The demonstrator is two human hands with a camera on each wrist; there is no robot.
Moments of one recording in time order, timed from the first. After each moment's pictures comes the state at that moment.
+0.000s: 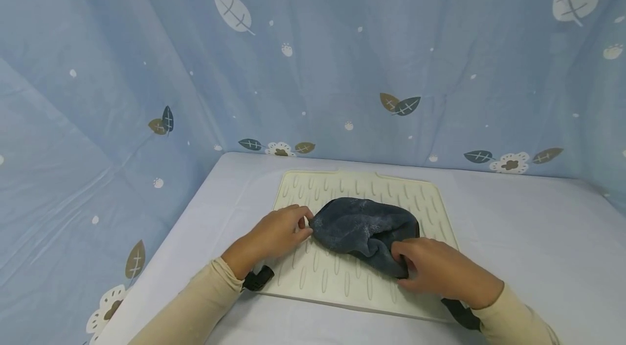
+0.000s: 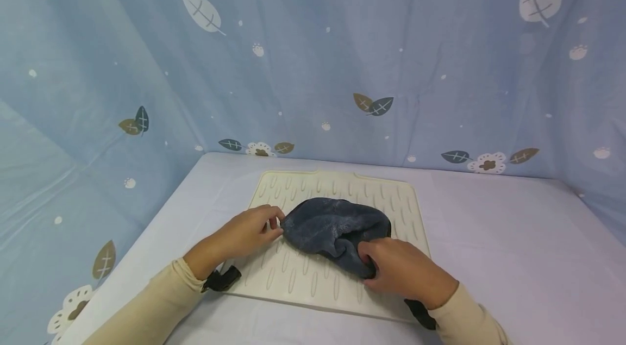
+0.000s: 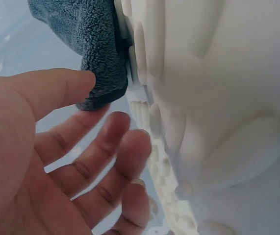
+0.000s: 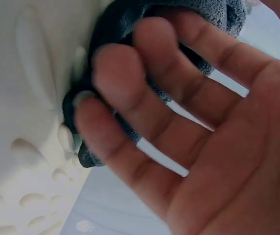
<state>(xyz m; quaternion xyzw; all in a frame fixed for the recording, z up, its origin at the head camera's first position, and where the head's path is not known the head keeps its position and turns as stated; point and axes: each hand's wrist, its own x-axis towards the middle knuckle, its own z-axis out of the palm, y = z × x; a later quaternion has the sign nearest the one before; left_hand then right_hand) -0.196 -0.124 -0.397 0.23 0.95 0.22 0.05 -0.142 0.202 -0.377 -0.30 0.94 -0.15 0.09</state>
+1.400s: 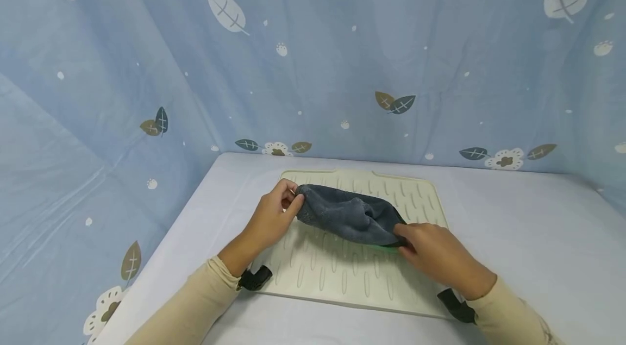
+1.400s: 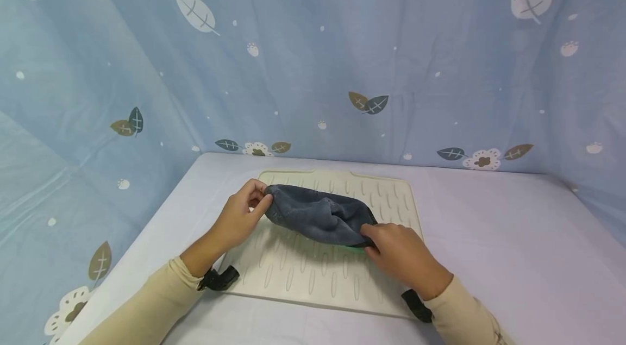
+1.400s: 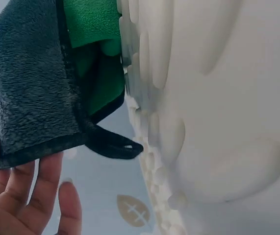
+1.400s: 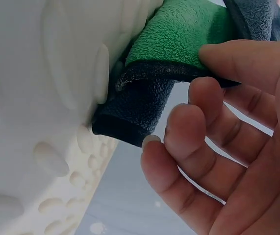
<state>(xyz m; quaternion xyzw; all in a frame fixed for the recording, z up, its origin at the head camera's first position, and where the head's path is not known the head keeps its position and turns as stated) -0.199 -0.124 -0.385 0.19 0.87 0.44 -0.08 -0.147 0.203 -0.378 -0.25 0.96 -0.10 -0.05</state>
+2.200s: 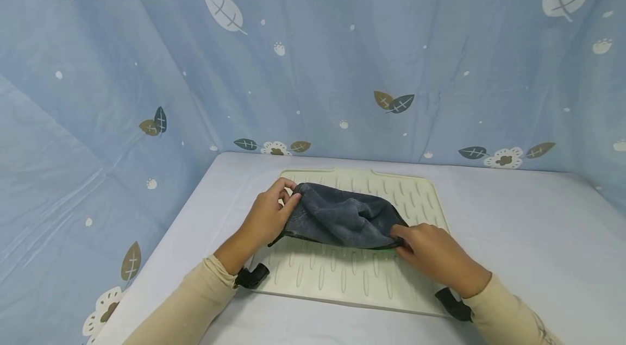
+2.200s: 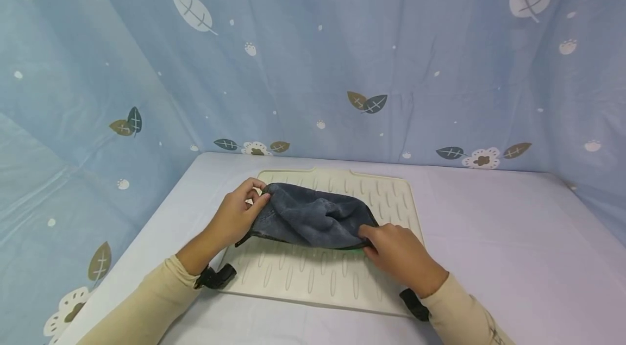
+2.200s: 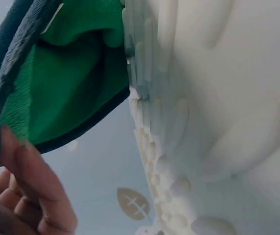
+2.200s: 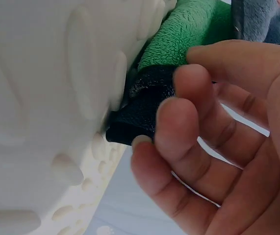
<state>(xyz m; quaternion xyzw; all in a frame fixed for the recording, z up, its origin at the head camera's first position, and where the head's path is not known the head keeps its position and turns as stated) -0.200 -0.128 -0.381 0.19 0.89 0.40 -0.09 -0.149 0.203 -0.386 -0.26 0.96 -0.10 -0.05</state>
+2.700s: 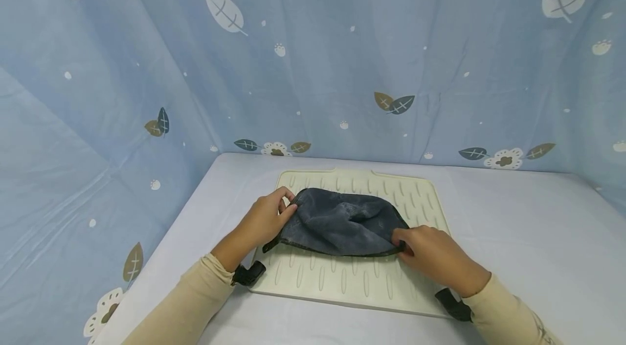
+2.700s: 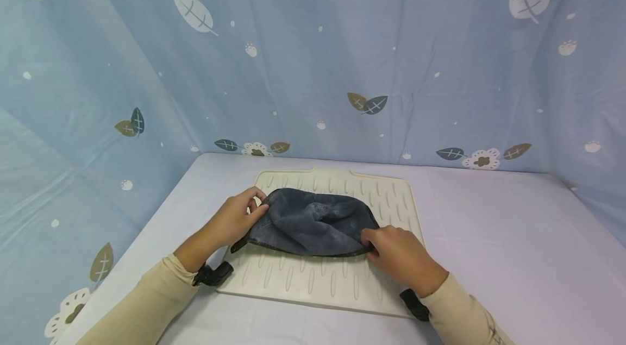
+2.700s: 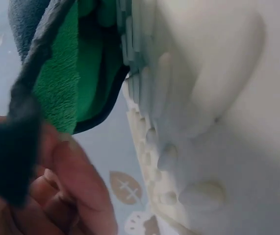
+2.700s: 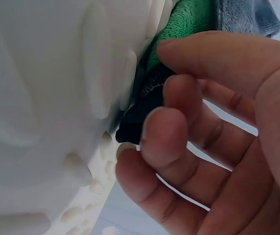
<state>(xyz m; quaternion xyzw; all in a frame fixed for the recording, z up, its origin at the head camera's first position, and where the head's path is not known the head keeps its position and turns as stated) -0.208 -0.137 -0.392 0.16 0.94 0.31 -0.01 -0.151 0.205 -0.391 -0.24 0.96 -0.11 -0.02</state>
